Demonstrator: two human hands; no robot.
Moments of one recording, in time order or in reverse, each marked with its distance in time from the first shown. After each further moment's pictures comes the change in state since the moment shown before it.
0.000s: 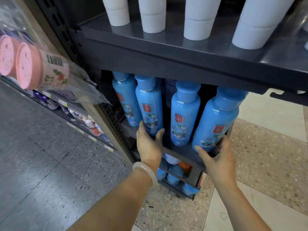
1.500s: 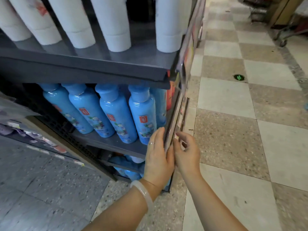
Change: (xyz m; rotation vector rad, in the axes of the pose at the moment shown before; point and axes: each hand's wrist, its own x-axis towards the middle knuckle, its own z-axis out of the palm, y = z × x) left_hand -0.128 0.045 0.066 0.121 -0.395 0.578; right_hand -0.005 0.019 -0.052 0.165 0.147 0.044
